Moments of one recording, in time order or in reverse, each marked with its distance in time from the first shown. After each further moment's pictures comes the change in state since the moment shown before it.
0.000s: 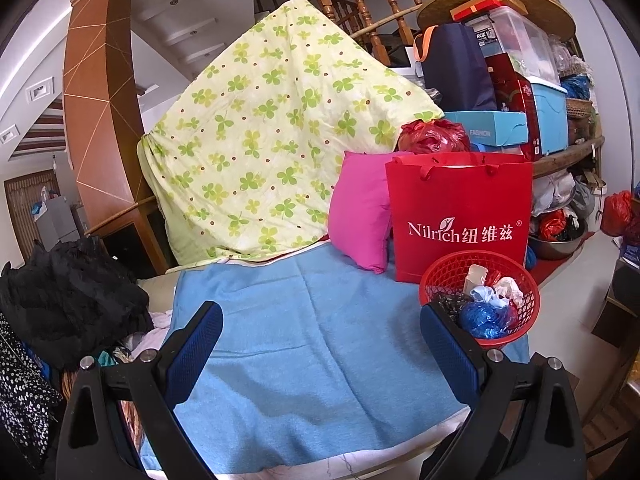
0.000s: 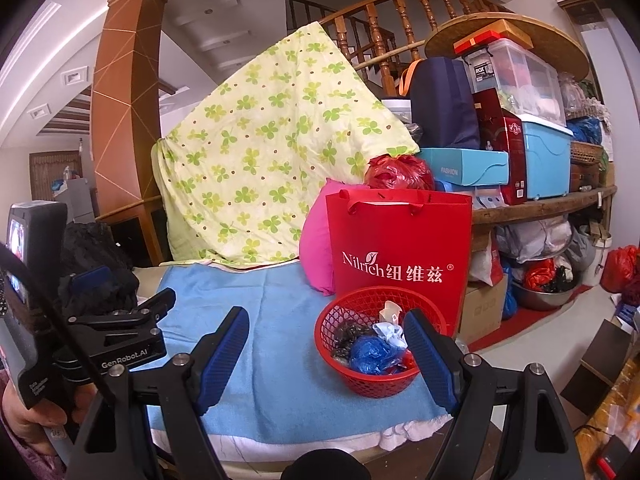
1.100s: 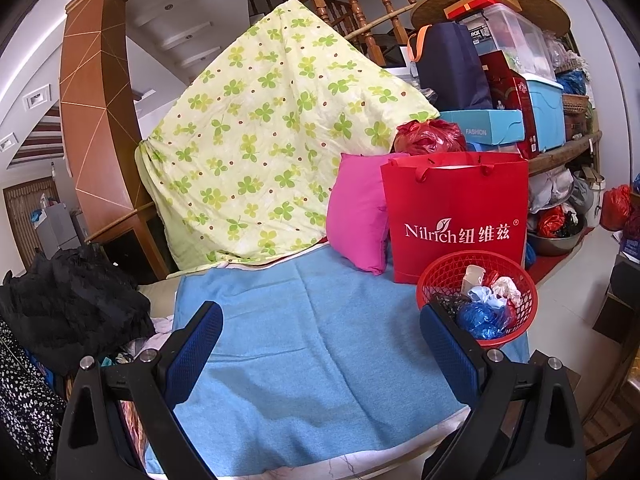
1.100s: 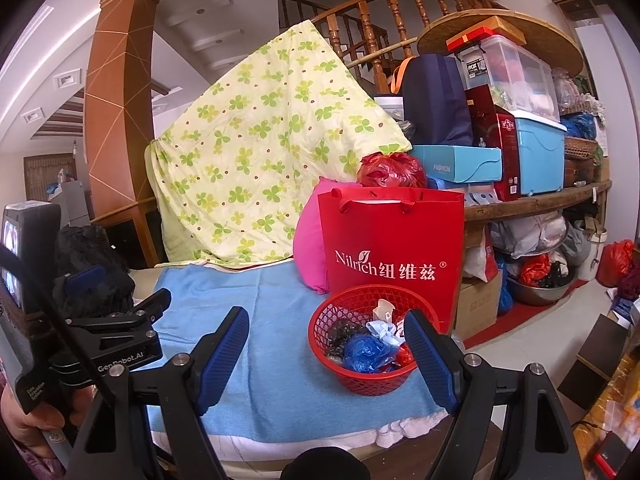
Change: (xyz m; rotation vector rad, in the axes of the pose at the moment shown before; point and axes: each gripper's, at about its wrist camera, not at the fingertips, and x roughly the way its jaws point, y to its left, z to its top) left arm -0.003 -0.004 0.003 0.010 -0.005 -0.001; right arm -0.003 -0.008 0.003 0.013 0.010 -0.013
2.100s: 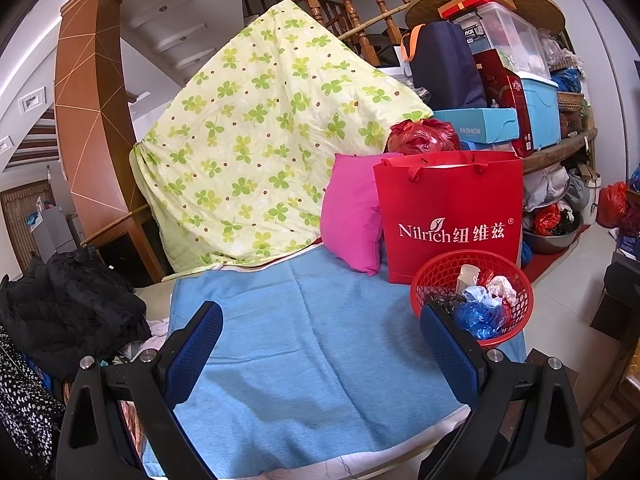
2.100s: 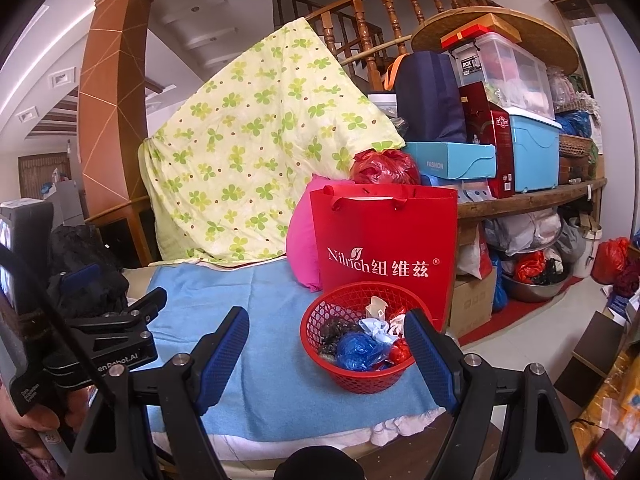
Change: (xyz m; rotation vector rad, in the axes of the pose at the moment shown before) left arm -0.002 -0.010 0.005 0.009 -0.001 -0.011; right arm 0.002 -0.009 0.006 0.008 0.010 -0.027
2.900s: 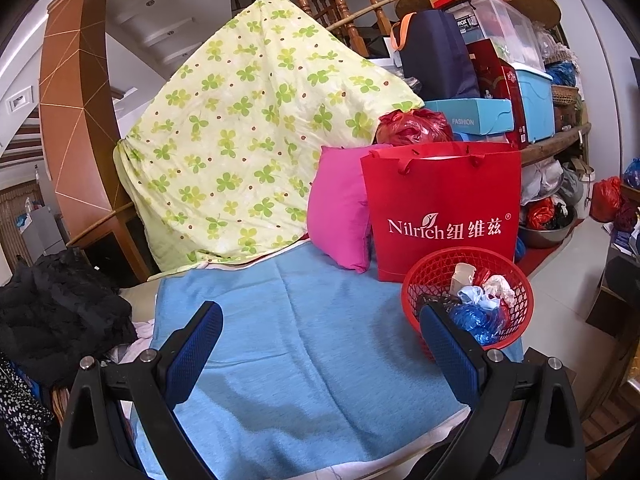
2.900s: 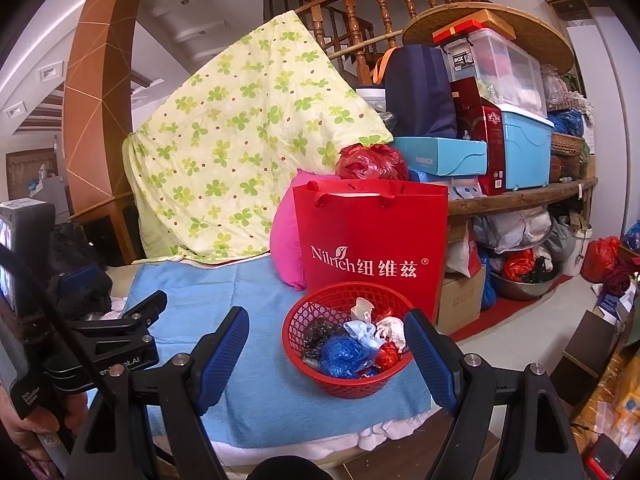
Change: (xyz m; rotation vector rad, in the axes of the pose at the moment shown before) left arm 0.040 -0.006 0.004 0.023 0.027 -0.050; right arm 0.029 -0.003 0.002 -0.002 0.020 -0.058
